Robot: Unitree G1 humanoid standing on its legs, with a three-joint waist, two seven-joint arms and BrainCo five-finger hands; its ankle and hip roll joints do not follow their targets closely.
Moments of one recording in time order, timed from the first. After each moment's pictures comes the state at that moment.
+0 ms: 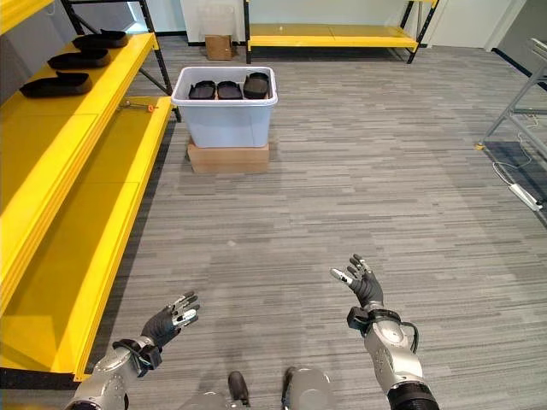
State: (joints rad) left arm 0.05 0.37 -0.17 0.59 -0.61 -0.03 -0.41; right arm -0.02 -0.35 0.08 0.41 0.56 -0.05 -0.04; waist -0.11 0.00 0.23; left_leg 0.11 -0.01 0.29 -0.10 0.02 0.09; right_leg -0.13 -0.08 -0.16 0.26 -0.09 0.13
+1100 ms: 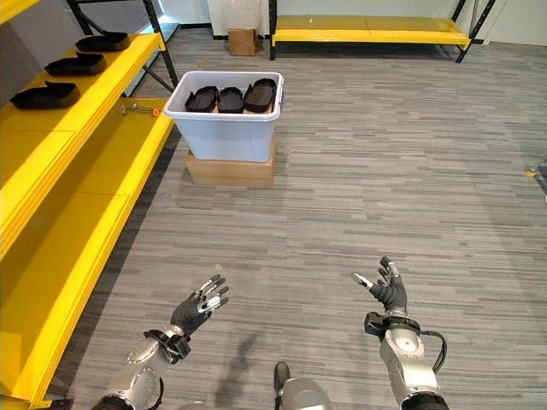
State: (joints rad) left arm -0.01 0.25 -0.23 0.54 -0.68 -0.12 -0.38; right arm 0.04 -0.39 0.05 0.42 0.41 -0.15 -0.20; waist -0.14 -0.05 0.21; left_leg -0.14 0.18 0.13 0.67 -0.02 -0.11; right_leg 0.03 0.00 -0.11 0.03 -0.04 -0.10
